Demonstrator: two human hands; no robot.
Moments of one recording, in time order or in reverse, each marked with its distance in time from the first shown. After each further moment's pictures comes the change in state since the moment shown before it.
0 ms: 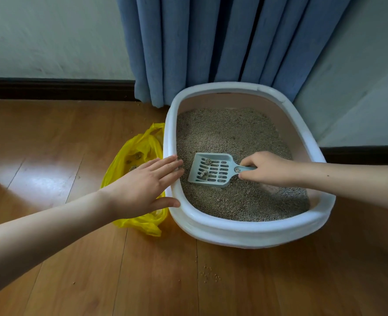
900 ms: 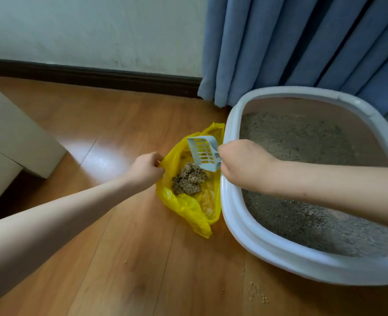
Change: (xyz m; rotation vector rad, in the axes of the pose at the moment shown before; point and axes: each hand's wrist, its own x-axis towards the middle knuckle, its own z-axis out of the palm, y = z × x) left_hand -0.058 -0.080 0.031 -0.606 0.067 -1.101; right_hand 0.051 -0.165 0.040 -0.636 0.225 -0.458
